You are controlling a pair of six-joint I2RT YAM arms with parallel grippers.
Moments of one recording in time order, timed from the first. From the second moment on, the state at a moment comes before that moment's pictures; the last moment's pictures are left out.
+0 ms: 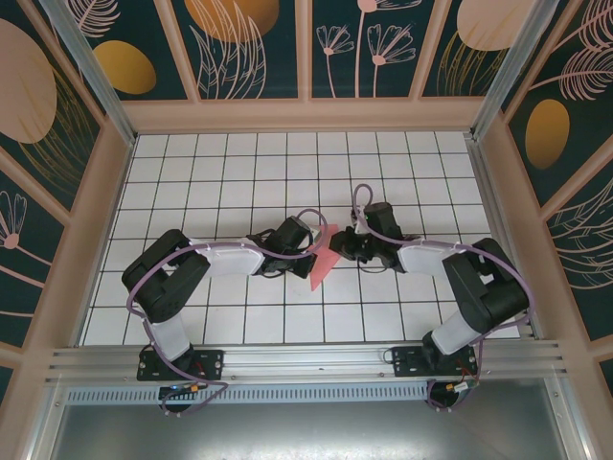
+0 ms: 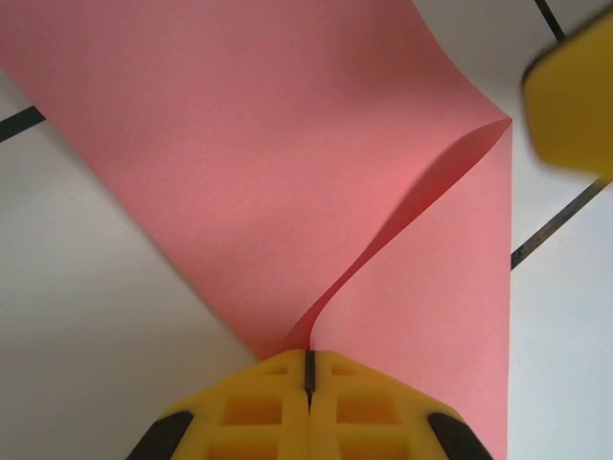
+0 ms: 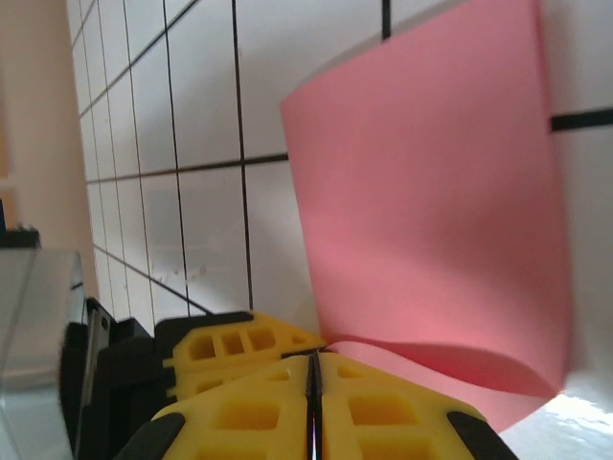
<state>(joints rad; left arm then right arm) -0.82 1.79 0.90 -0.09 0.13 -0.34 0.51 1.57 0.62 0.20 -0.55 0.86</state>
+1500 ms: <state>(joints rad) -0.82 1.74 0.82 0.08 0.49 -0.80 0.52 1.66 0.59 0.22 -0.48 0.89</state>
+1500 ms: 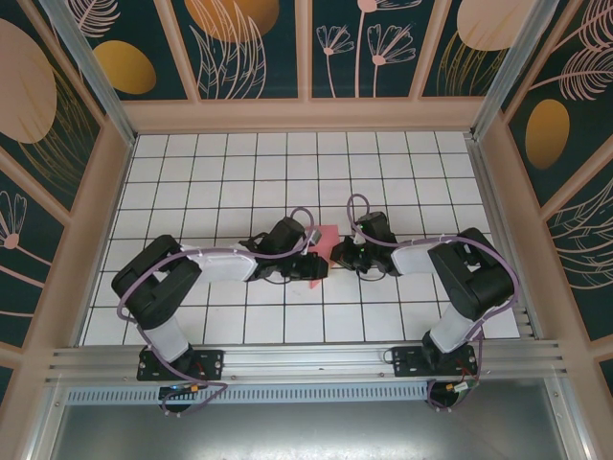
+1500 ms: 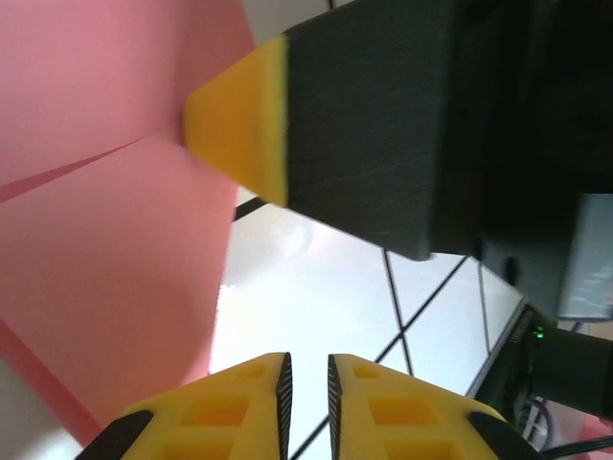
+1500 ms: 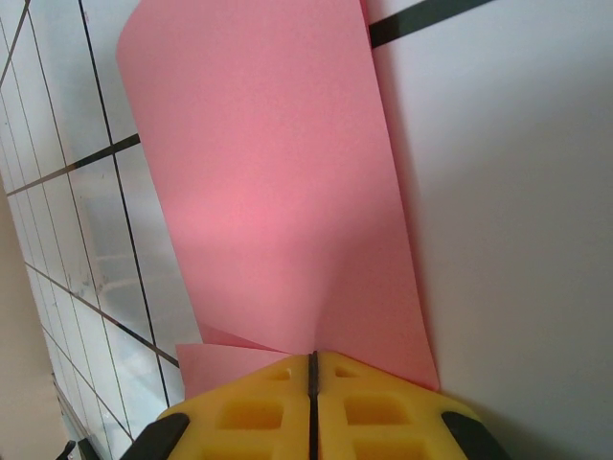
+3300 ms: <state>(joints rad) -0.83 1.76 0.77 0.07 0.35 -0.69 0.47 1.66 0.53 0.33 -0.47 0.90</state>
